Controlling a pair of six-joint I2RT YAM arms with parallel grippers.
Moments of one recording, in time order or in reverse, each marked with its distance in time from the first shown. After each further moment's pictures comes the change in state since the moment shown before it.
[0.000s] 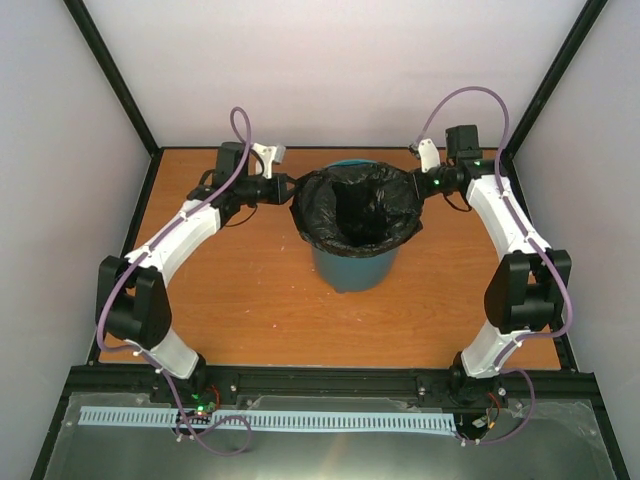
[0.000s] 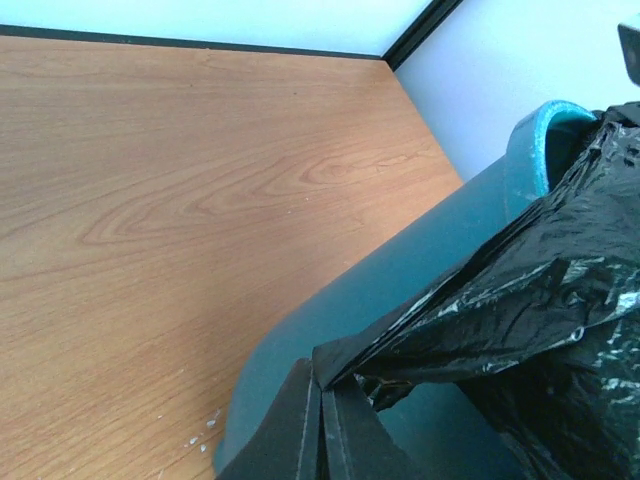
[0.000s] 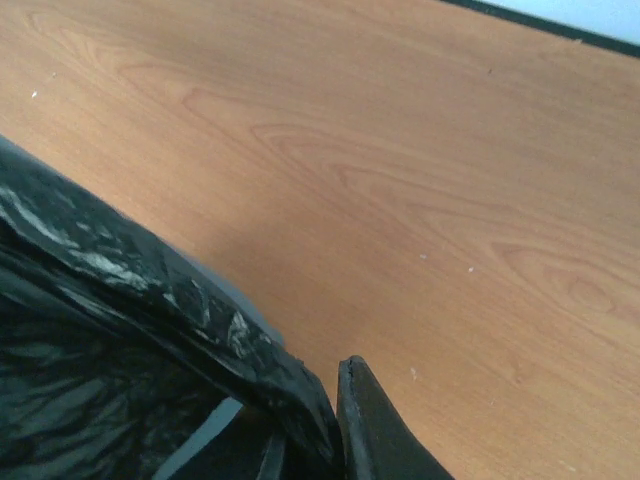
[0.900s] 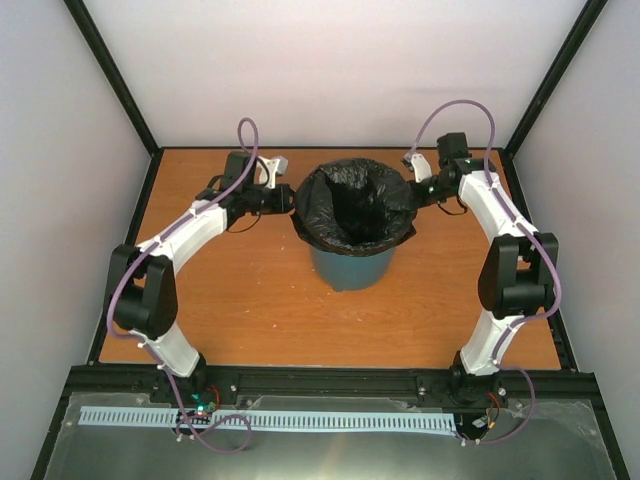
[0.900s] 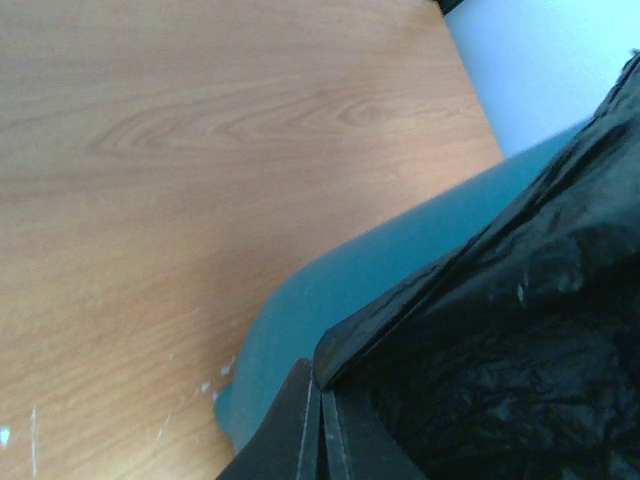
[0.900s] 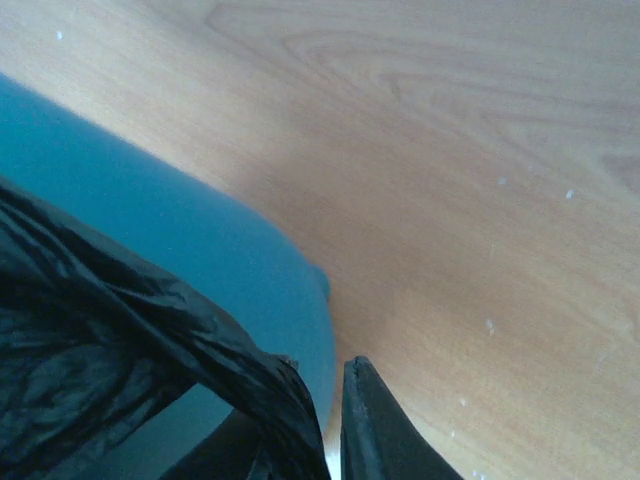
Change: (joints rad) left arm -0.002 0.080 -0.008 -0.035 -0.001 -0.045; right arm 0.000 0.121 0.038 -0.135 -0.097 0.006
